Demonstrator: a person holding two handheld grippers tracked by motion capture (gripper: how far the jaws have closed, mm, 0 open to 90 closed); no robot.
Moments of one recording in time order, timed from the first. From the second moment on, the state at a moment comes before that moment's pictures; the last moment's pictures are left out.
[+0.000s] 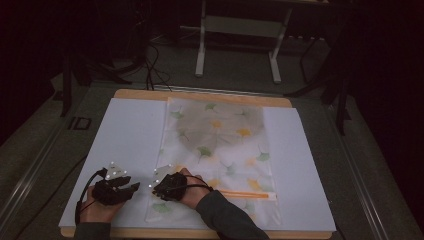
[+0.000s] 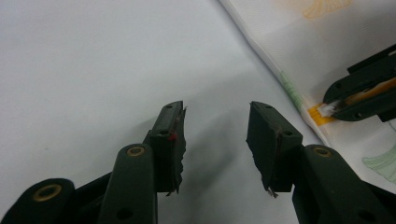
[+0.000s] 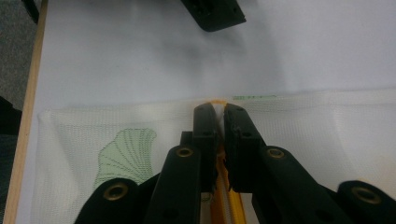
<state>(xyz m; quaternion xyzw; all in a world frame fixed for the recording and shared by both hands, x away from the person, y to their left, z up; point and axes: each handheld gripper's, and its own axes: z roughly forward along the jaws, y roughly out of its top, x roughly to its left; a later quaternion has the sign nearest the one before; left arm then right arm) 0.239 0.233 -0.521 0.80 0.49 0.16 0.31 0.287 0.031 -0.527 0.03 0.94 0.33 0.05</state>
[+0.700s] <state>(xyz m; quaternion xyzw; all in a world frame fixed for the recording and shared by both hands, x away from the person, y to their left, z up) 0.227 0.216 -0.517 0.82 0.45 0.11 0.33 0.286 0.025 -0.522 0.03 0.94 0.33 0.05</state>
